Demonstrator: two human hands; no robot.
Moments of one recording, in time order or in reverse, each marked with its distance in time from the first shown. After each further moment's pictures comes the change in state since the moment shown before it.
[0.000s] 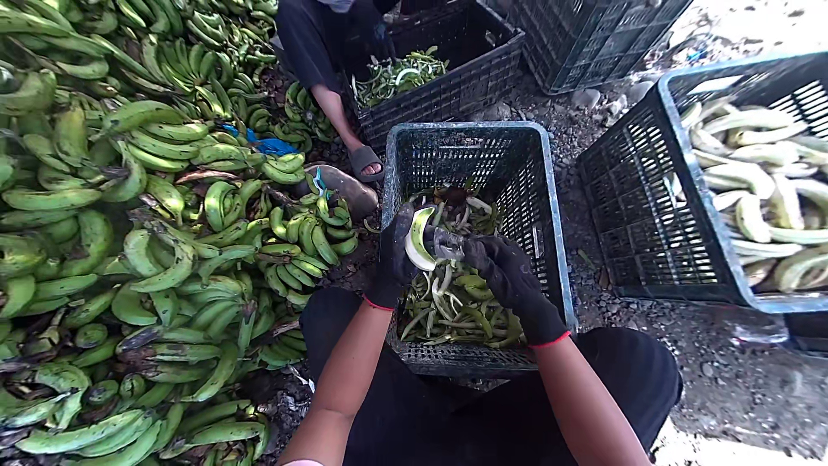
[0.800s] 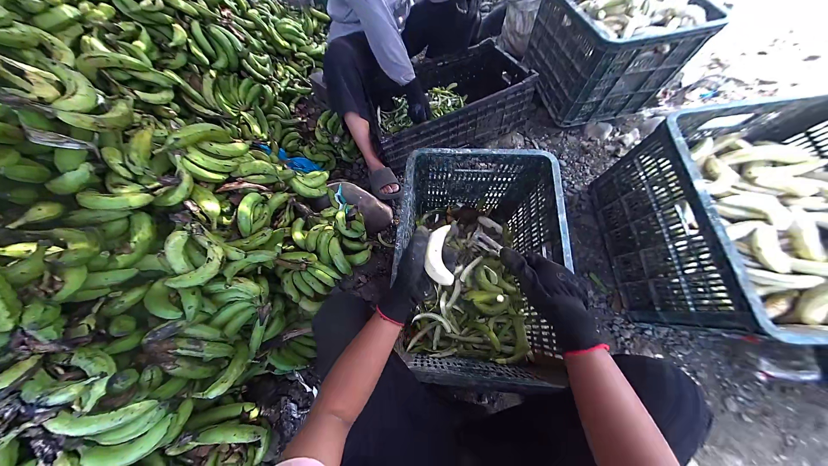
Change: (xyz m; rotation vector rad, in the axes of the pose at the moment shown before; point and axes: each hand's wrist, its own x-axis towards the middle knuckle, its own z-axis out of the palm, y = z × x) left_hand -0.002 -0.004 0.013 -0.191 -0.110 -0.078; right_hand -0.005 0.001 -0.043 -0.216 -0.089 0.456
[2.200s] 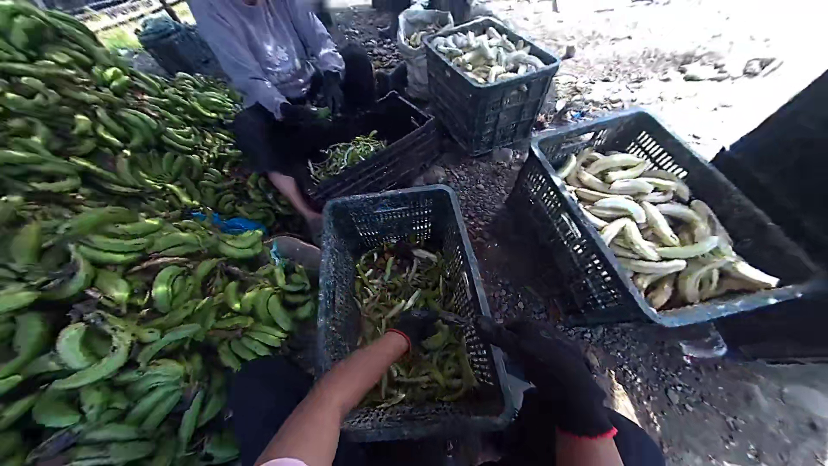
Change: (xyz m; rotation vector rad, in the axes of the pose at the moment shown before) left_hand 0.074 -0.127 0.044 1.829 -0.548 -0.462; right_hand -0.066 0.072 -0.068 0.106 -0.103 0.165
